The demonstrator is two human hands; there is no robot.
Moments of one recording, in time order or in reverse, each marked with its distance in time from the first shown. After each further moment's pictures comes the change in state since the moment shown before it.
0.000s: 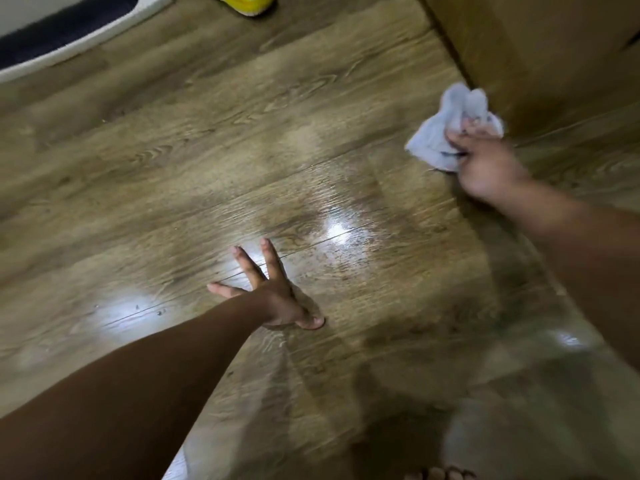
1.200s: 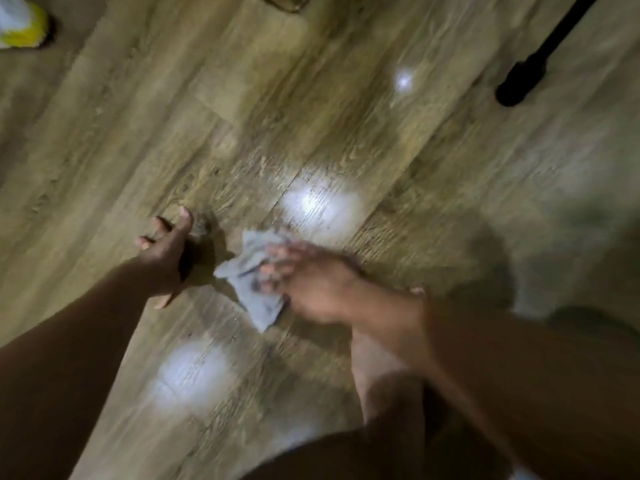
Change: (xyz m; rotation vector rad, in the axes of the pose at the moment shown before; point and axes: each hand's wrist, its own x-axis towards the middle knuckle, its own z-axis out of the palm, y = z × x) left_hand 0.010 -0.009 0.010 -0.183 0.446 0.127; right_hand -0.307 -0.109 0.127 0.149 0.006 -0.530
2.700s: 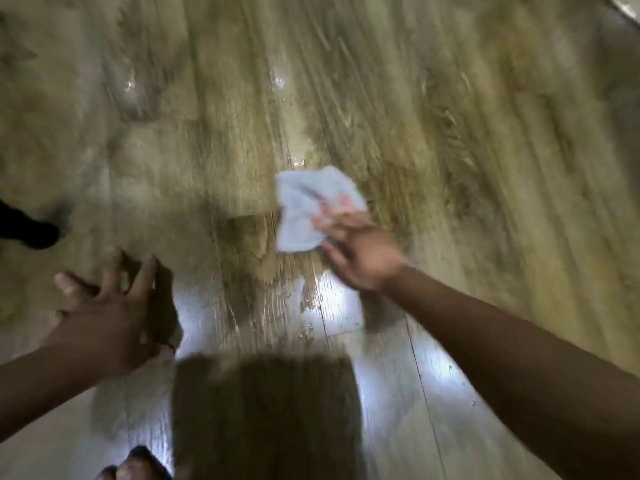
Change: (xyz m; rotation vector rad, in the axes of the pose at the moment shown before) left_hand -0.186 0.316 0.247 1.251 -0.120 1.301; right_hand -0.465 0.091 -0.044 -0.113 0.549 1.328
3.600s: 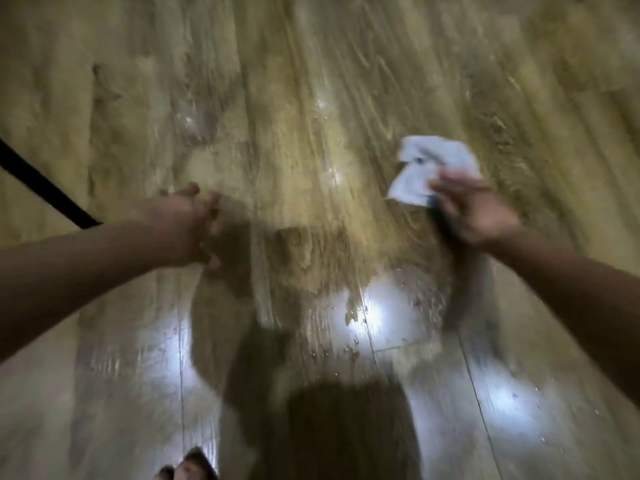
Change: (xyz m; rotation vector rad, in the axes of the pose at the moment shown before) left_hand 0.039 0.013 -0.134 0.277 0.102 0.150; right_hand 0.007 0.093 -0.053 0.042 0.015 0.322
